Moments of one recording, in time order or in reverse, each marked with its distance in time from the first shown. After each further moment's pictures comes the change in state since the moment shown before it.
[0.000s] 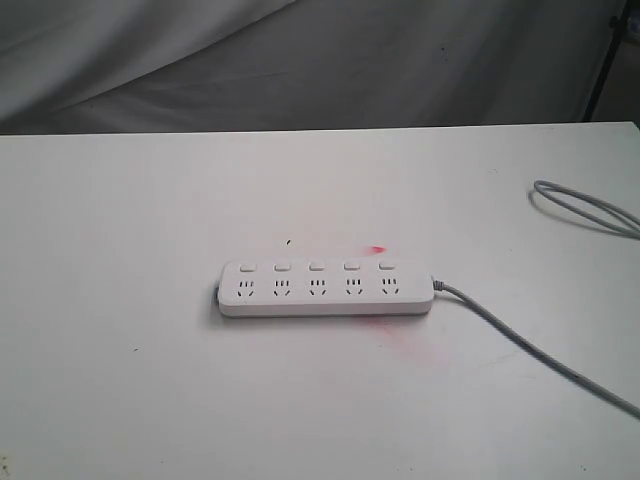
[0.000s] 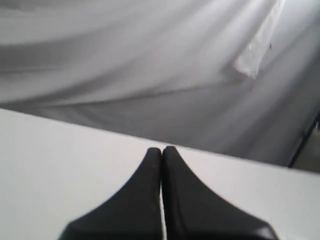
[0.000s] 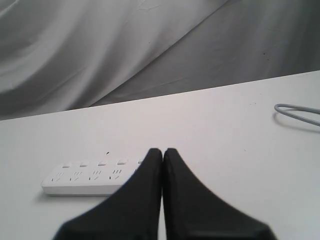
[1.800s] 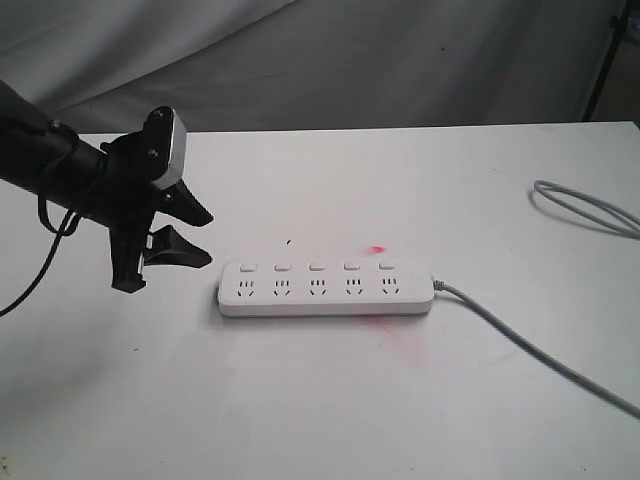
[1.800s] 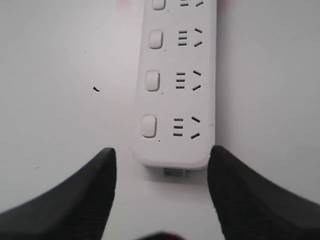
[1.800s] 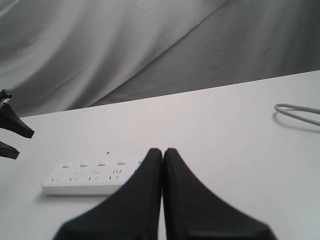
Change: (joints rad) left arm -0.249 1.709 -0.769 -0.415 0.382 1.838; right arm 0.000 0.000 0.000 0.000 0.000 0.000
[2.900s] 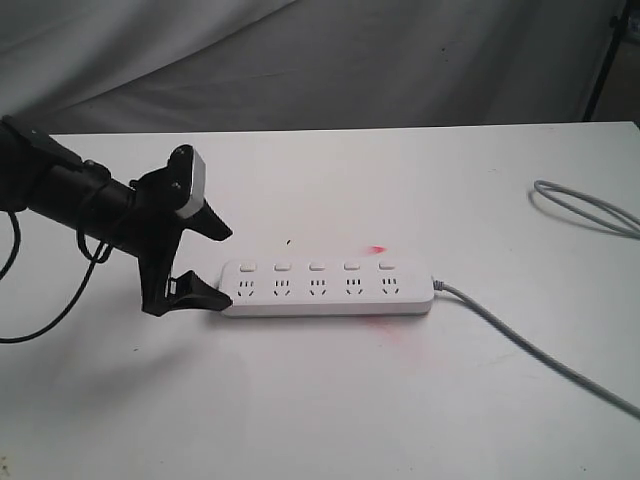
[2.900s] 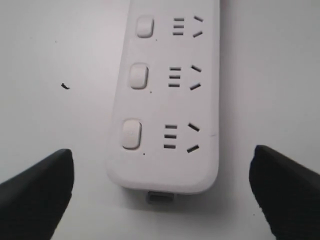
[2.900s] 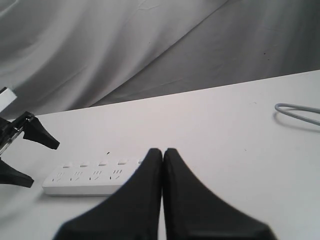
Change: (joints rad) left arm 0.000 0.165 0.000 -0.158 -0.019 0.135; right arm 0.000 0.000 0.000 0.003 0.000 0.000
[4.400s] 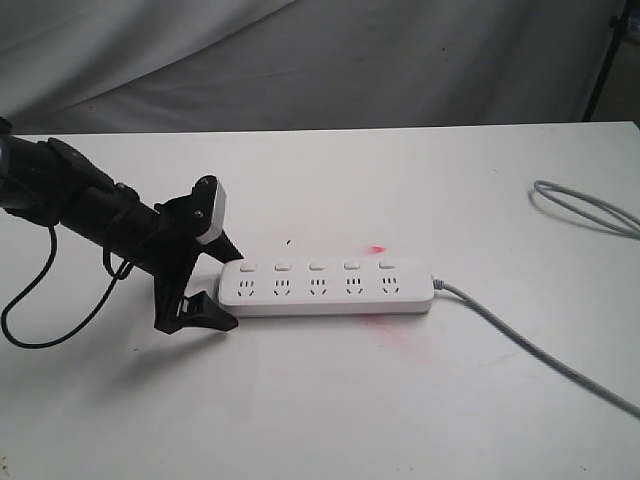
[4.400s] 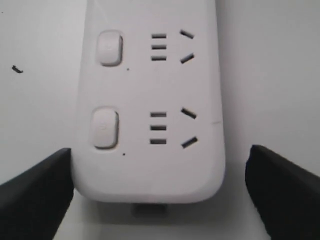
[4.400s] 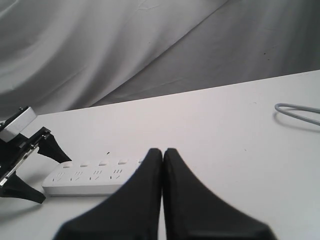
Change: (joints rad) left arm -0.030 0.117 -0.056 0.055 -0.013 0.005; right arm 0.000 0.000 0.000 0.000 0.000 0.000
